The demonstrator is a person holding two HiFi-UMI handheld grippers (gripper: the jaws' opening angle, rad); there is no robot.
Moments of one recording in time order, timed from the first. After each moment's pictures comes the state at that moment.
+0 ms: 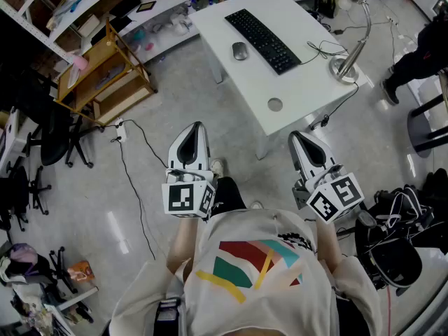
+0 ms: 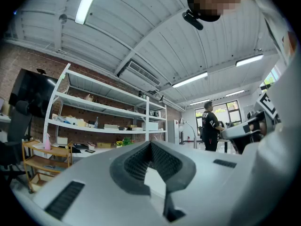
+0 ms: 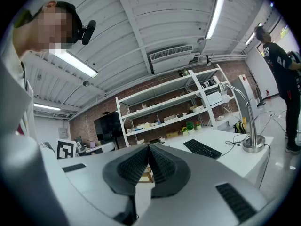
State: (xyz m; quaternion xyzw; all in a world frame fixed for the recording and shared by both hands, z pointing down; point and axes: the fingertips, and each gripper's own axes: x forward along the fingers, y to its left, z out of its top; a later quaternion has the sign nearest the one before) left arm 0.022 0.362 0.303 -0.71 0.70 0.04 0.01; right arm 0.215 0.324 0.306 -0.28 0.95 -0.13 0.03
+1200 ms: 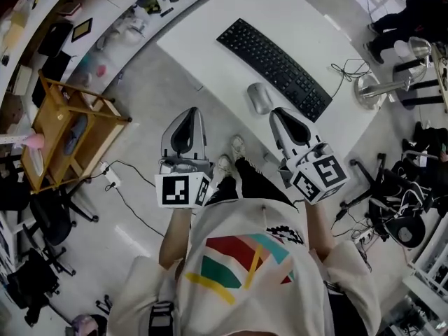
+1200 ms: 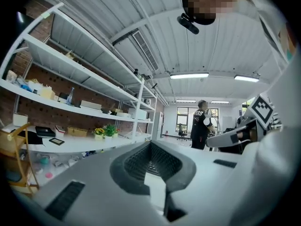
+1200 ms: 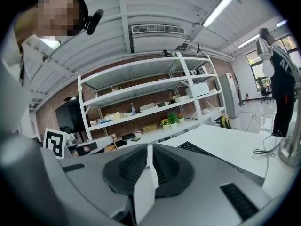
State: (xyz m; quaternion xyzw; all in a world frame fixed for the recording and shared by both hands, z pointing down) left arm -0.219 -0.037 0.357 -0.81 0.58 0.03 -0.08; right arm -0.063 -0.039 0.367 -0.42 0.89 -0.17 -0.05
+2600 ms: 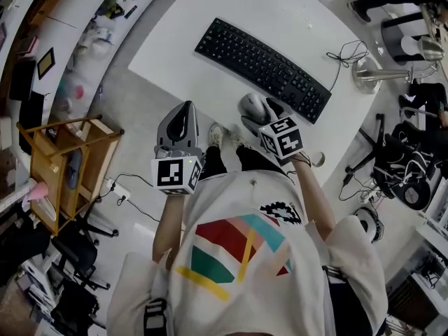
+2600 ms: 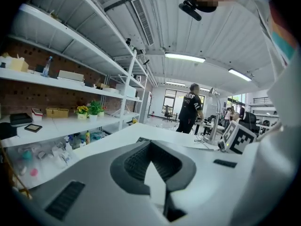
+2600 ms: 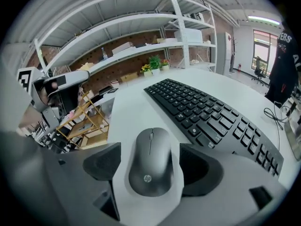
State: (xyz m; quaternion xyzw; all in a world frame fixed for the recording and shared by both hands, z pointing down) left arm -0.226 -0.171 0.453 -0.86 0.49 -0.07 -0.16; right arm -0.071 -0.130 0.589 -0.42 0.78 -0.32 -0.33
